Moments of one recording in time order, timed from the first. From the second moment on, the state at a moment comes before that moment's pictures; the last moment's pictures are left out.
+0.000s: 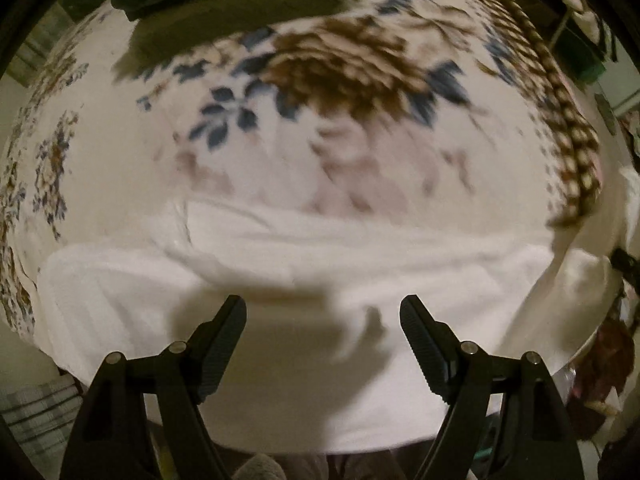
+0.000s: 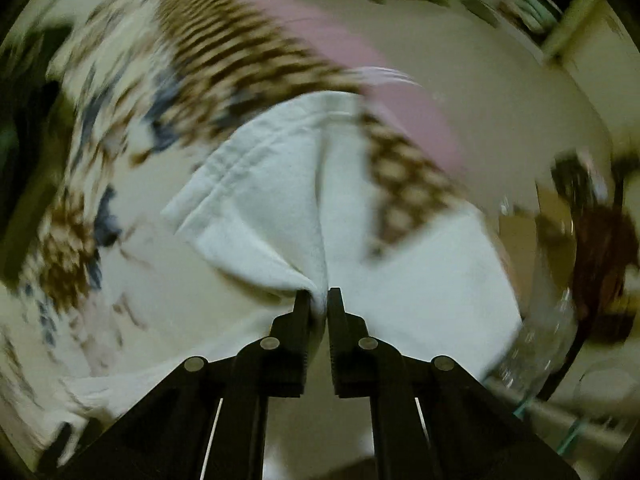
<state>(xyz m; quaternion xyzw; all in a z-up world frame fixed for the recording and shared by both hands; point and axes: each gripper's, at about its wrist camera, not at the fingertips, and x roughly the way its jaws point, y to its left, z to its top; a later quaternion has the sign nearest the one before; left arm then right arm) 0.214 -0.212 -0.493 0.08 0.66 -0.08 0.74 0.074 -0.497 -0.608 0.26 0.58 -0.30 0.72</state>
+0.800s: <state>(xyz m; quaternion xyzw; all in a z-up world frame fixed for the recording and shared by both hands) 0.165 -0.185 -0.515 0.06 0.68 -0.08 0.73 -0.060 -0.588 -0.663 0.35 0.55 -0.38 0.66</state>
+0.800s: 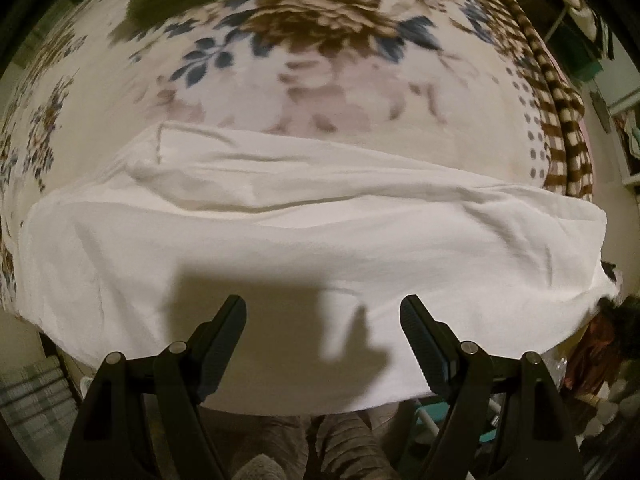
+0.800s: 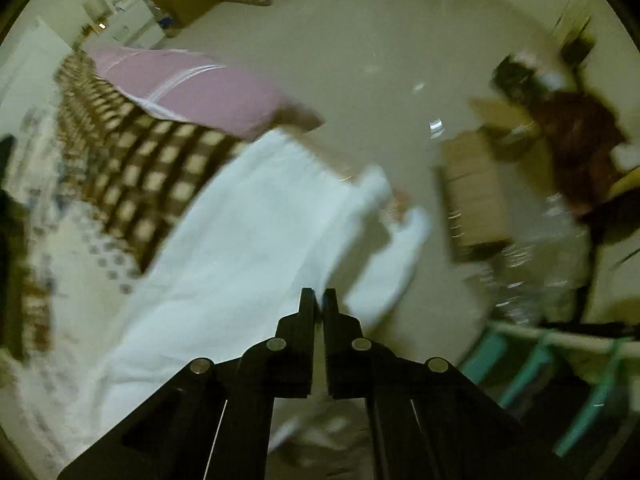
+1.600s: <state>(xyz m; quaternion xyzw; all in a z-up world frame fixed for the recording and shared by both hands) 0.164 0.233 -0.566 -0.14 0.68 0.17 0.69 -0.022 -0.231 -0.699 0.43 0.66 -0.14 0.59</state>
